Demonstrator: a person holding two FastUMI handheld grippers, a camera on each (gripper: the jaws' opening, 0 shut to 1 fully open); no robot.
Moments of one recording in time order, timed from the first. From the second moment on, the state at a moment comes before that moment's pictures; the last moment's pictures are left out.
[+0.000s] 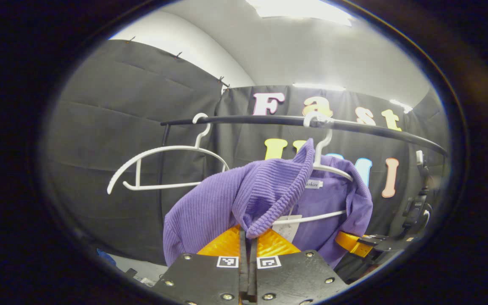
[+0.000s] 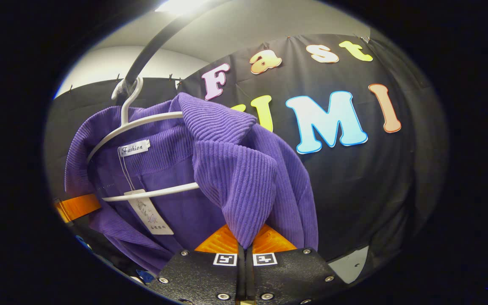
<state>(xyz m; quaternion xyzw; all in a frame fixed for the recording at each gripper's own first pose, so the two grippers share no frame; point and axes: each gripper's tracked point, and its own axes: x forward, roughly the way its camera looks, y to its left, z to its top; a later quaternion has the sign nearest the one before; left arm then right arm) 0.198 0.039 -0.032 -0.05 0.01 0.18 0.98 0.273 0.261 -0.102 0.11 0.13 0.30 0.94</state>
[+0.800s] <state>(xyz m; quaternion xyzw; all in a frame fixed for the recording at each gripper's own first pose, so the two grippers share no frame) 0.169 0.067 0.051 -0.02 -0.08 0.17 0.98 0.318 0.216 -0.060 0.12 0.05 0.21 0.97</state>
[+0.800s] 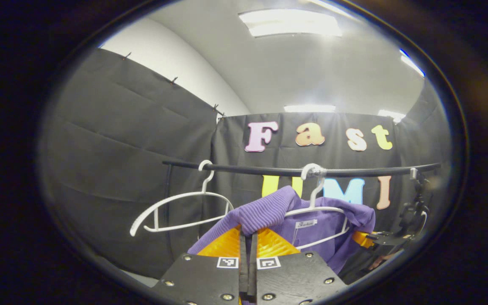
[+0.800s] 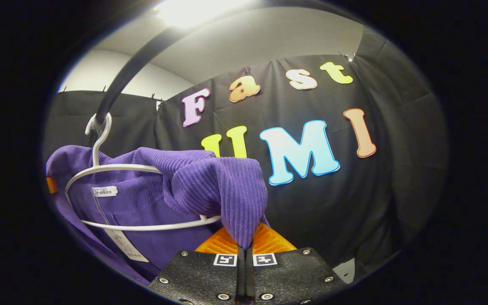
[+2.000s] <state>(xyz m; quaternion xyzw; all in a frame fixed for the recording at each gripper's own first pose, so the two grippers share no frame) 0.192 0.194 0.010 0.06 0.02 0.17 0.98 0.377 0.191 -0.078 0.08 0.01 0.14 0.99</state>
